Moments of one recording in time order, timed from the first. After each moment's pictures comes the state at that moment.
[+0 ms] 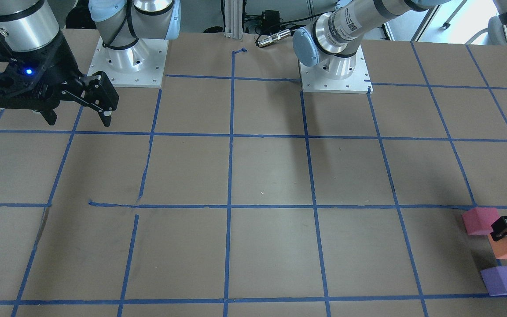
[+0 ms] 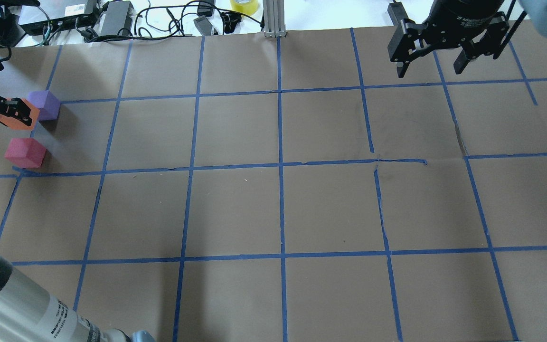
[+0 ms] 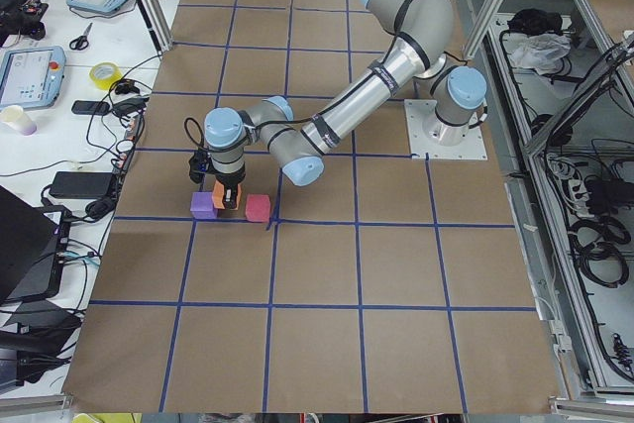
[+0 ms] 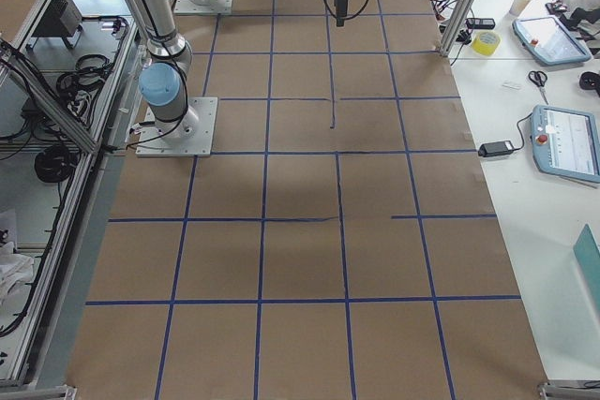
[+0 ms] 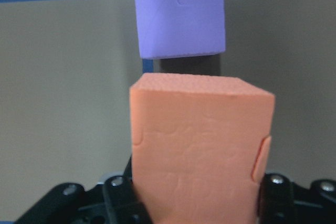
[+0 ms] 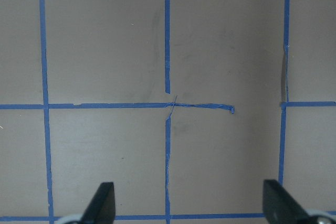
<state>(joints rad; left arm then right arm) -0.94 -2.18 -1.40 -1.02 1.55 0.62 1.56 -1.51 1.44 -1.56 -1.59 -0.02</state>
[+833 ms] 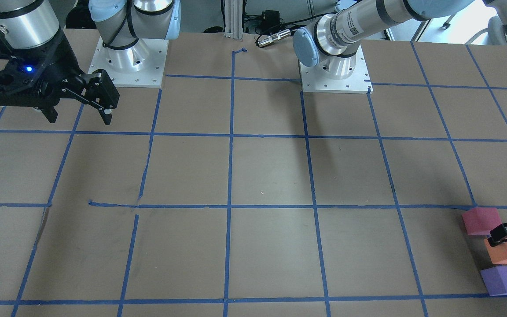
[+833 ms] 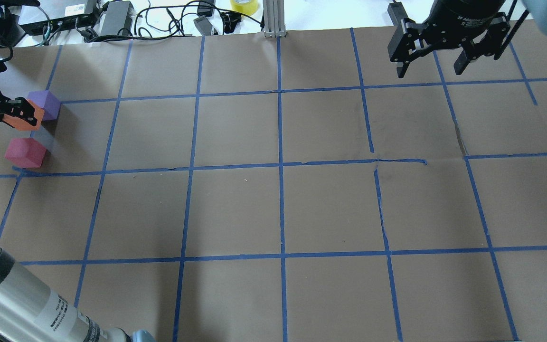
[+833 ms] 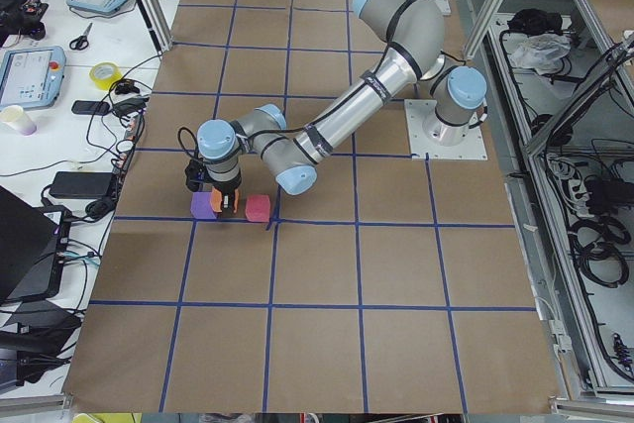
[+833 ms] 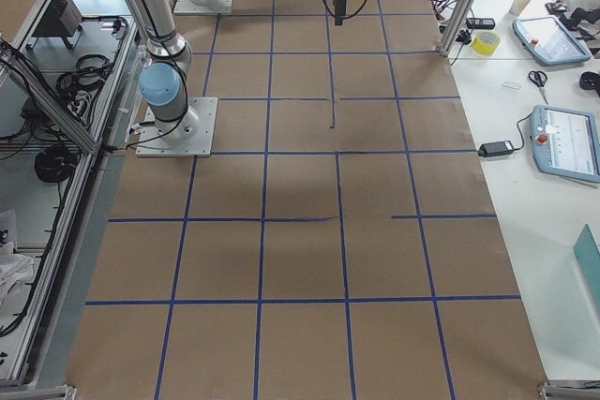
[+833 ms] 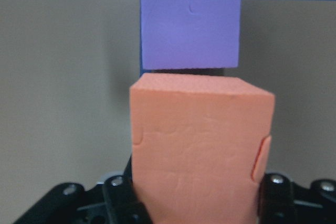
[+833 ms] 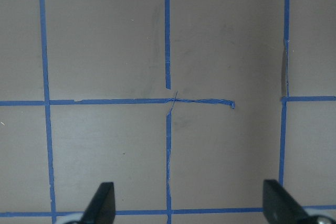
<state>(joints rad) -0.94 -2.23 -1.35 -1.08 1.52 0.59 1.56 -1.51 1.43 -1.56 -1.59 -0.01</state>
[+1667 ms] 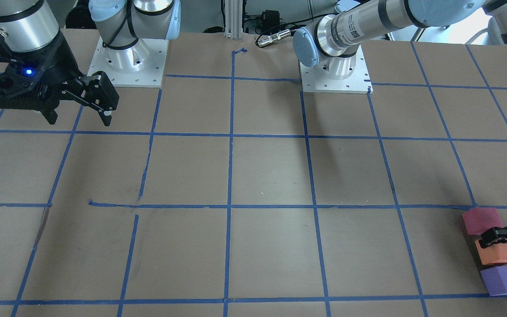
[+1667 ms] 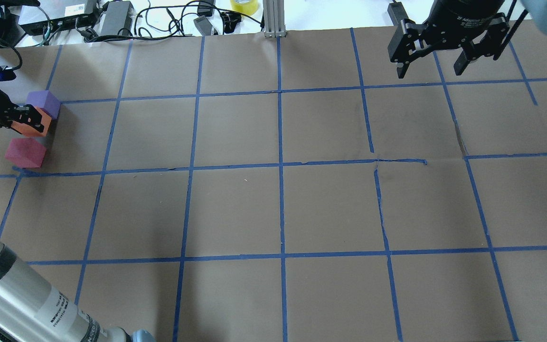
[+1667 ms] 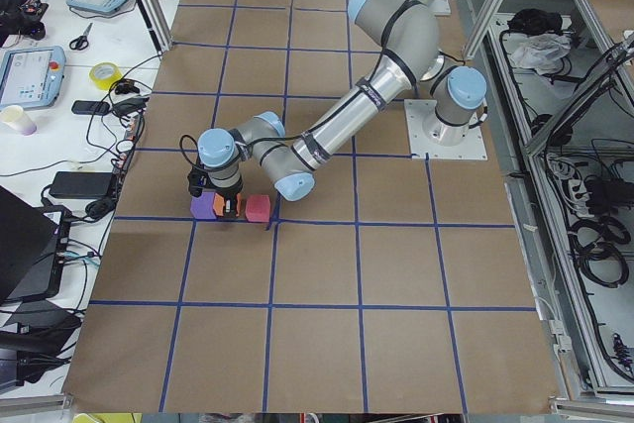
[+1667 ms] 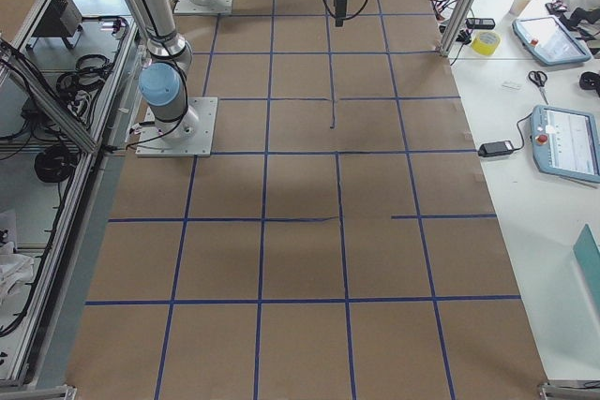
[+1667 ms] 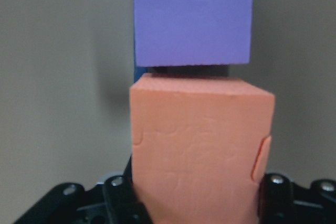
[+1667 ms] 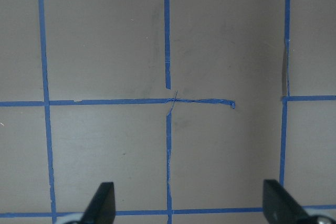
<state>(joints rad) -0.94 -2.28 -1.35 -1.06 1.53 0.60 1.55 -1.50 1.43 -1.55 -1.59 -0.01</state>
